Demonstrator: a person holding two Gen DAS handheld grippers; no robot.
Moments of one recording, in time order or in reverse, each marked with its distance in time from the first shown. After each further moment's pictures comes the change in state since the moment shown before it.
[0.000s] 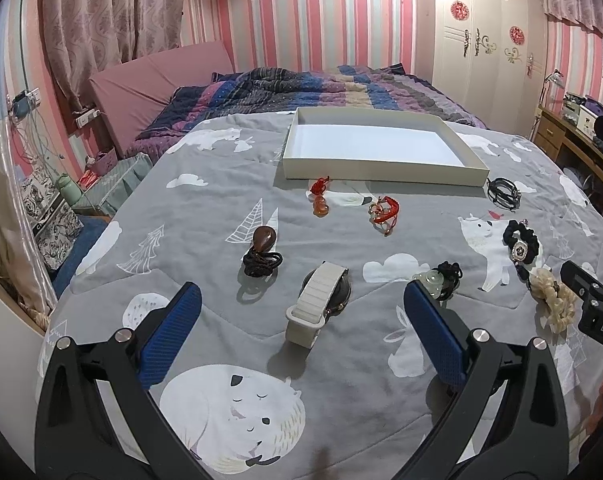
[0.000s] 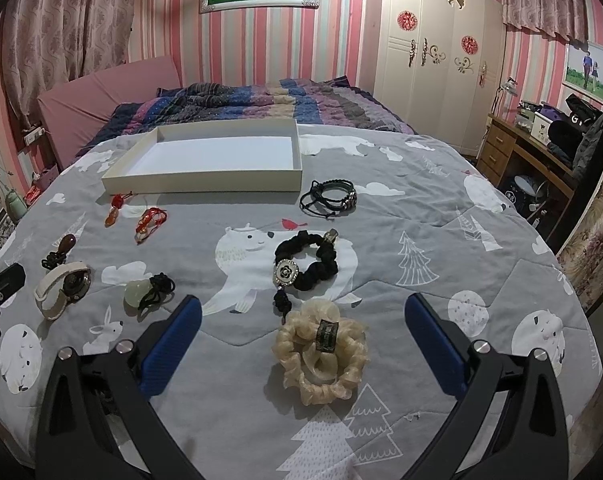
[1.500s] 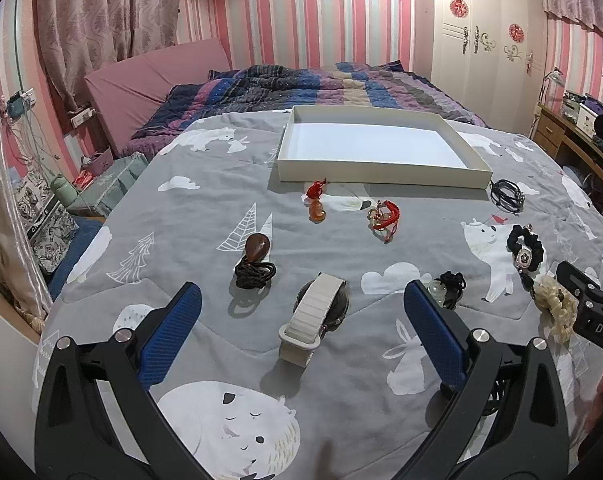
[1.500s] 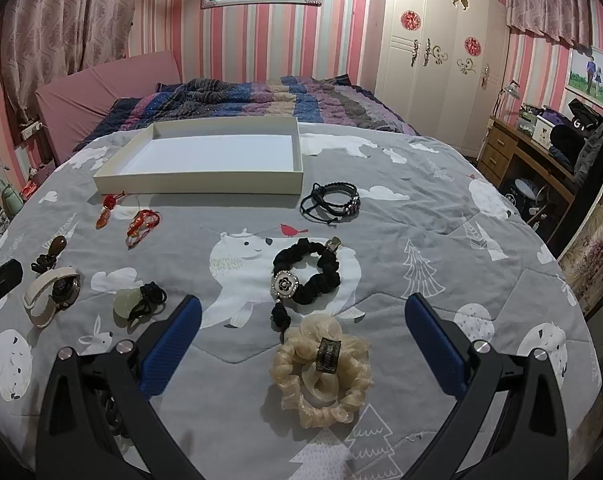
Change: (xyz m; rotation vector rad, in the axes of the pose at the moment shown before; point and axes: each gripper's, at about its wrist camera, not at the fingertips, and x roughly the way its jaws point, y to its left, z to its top) left arm 0.017 -0.004 0.009 0.002 0.015 -0.008; right arm 0.016 0.005 0.008 -0.017 0.010 -0.010
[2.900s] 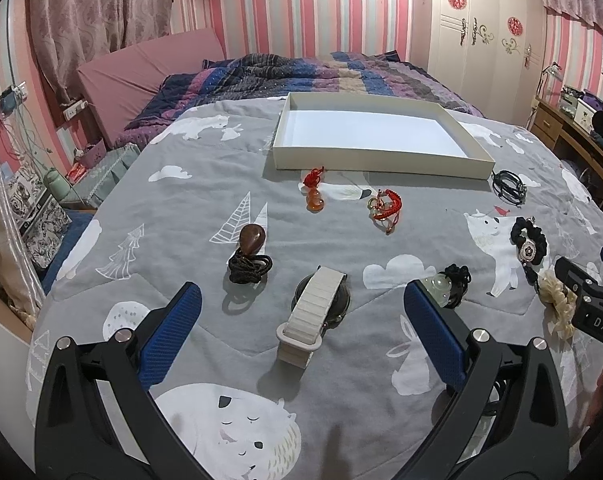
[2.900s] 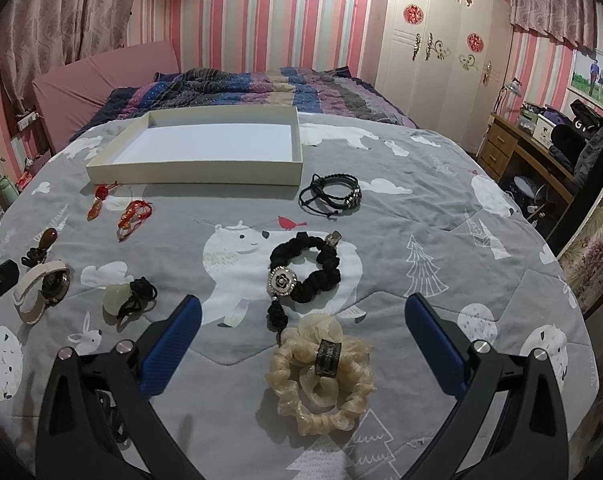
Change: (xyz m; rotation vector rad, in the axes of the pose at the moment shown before) left arm 0.015 0.004 -0.001 0.000 0.043 -0.023; right arm 0.015 -0.001 0.002 -0.010 0.044 -0.008
